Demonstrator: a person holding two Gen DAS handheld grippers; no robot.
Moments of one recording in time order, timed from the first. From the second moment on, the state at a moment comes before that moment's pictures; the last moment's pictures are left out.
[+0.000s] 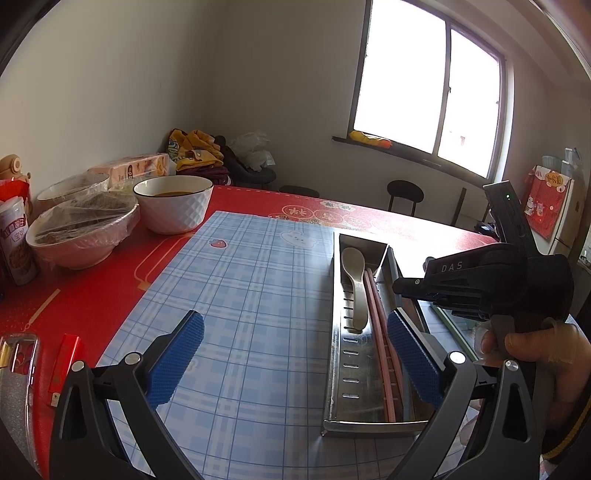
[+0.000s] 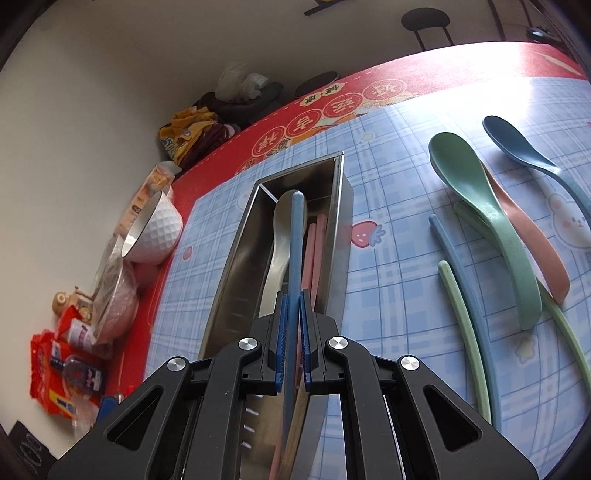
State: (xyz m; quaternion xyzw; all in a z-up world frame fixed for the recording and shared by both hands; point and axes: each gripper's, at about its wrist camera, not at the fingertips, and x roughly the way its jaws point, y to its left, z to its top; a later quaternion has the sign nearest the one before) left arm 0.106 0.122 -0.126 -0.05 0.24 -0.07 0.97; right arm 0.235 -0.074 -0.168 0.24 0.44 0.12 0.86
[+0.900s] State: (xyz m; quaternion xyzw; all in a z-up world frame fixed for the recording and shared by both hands) left arm 0.110 0.120 -0.126 -0.04 0.25 -0.05 0.97; right arm 0.160 -0.206 -0.147 0.11 0.36 0.11 0.92
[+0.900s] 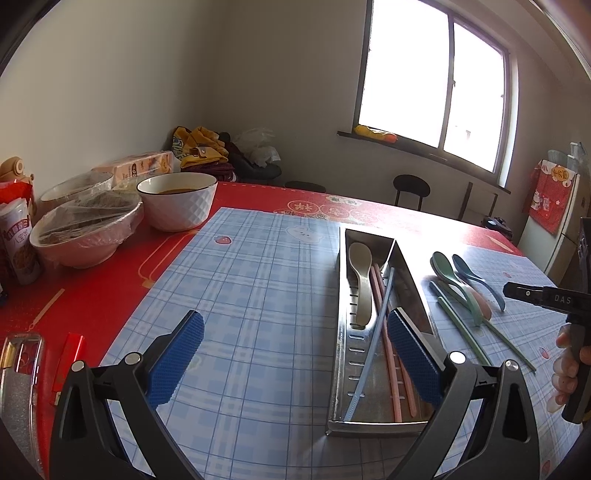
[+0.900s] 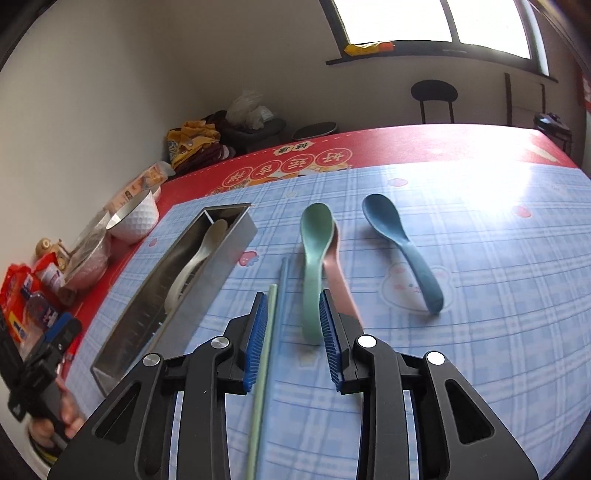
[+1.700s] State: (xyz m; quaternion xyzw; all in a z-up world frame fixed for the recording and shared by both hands) left arm 0.107 -0.056 -0.113 0.02 0.35 -0.15 0.92; right arm 0.146 -0.277 -0.160 0.16 0.32 0.14 0.92
